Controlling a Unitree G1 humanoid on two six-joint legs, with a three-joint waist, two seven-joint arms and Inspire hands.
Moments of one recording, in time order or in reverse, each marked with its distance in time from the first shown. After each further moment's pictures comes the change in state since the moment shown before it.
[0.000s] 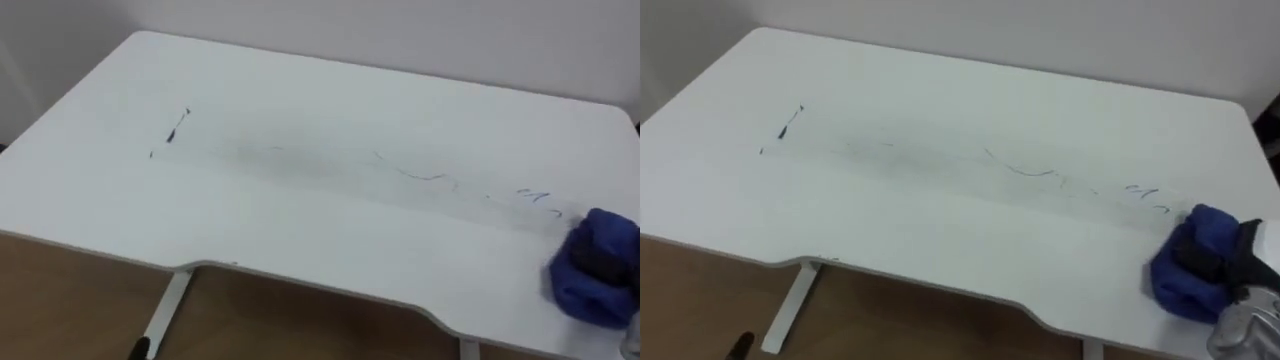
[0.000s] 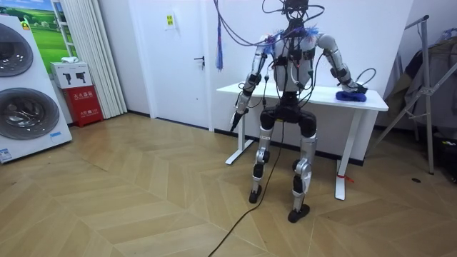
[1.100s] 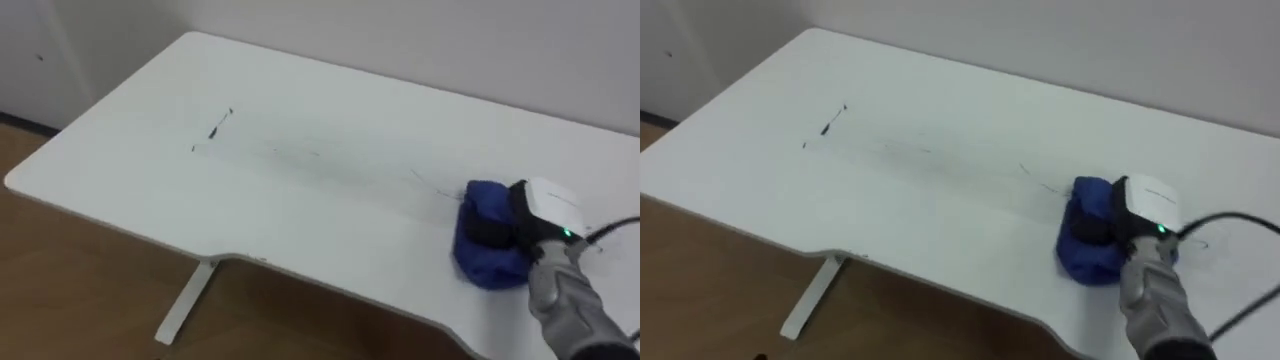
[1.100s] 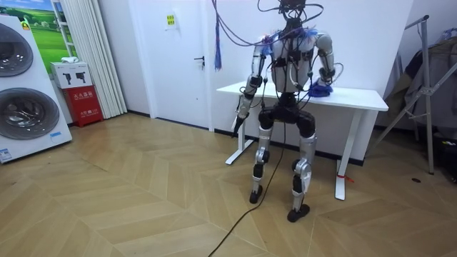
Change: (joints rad) left arm 0.037 -0.052 -0.005 0.028 0.038 0.043 0.027; right arm -0.194 0.140 0.201 -0.059 -0.224 -0.024 0.116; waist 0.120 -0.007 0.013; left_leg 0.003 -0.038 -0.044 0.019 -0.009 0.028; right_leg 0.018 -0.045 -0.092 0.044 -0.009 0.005
